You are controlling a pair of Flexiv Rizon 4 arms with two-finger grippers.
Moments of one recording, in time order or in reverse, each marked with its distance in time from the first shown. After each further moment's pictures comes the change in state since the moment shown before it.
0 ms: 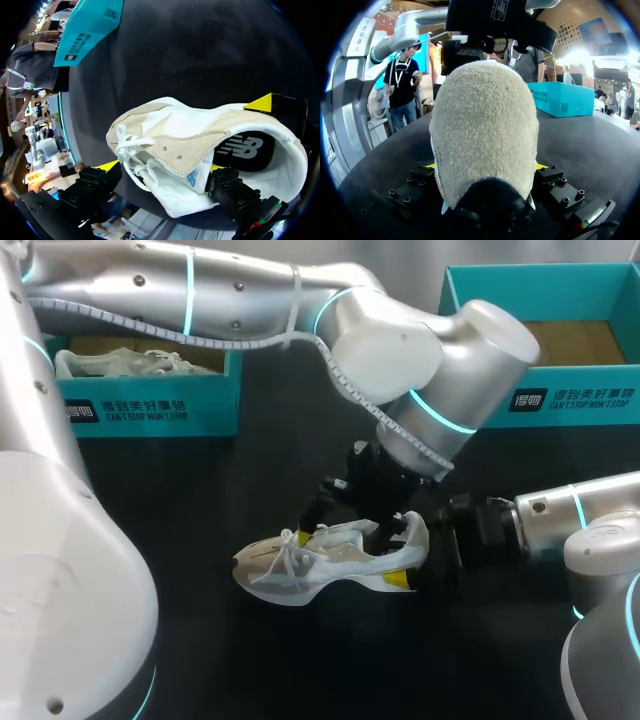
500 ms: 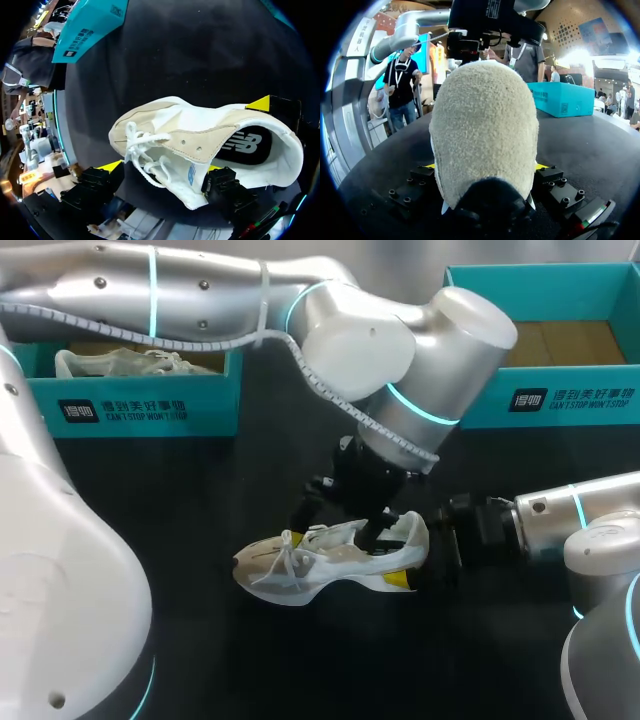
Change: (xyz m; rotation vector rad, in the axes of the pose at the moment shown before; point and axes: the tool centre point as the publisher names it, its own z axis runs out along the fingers) left arm -0.013 0.003 -0.003 0.017 0.068 -0.011; right arm 0.000 0.000 0.000 0.000 0.000 0.000
